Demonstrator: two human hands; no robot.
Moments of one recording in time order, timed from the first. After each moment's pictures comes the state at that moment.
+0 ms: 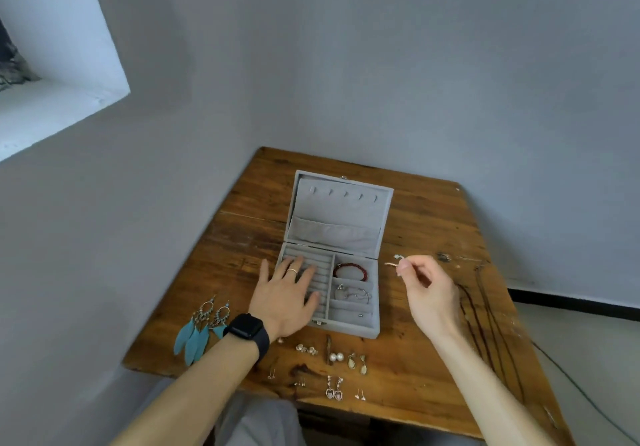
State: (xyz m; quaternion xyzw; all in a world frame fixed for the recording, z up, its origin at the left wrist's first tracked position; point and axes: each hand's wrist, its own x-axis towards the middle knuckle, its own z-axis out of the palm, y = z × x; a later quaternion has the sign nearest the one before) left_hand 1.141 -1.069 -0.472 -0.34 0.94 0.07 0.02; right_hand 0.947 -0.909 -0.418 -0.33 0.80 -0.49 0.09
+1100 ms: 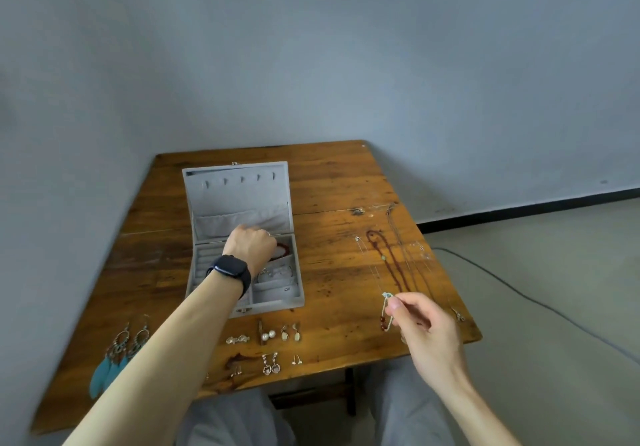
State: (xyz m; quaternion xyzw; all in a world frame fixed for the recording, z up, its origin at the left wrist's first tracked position) left_hand 1.028 -1.056 -0.416 -0.19 0.95 -0.20 0.12; right_hand 0.976 -0.740 -0.441 -0.20 0.79 -0.56 0.12
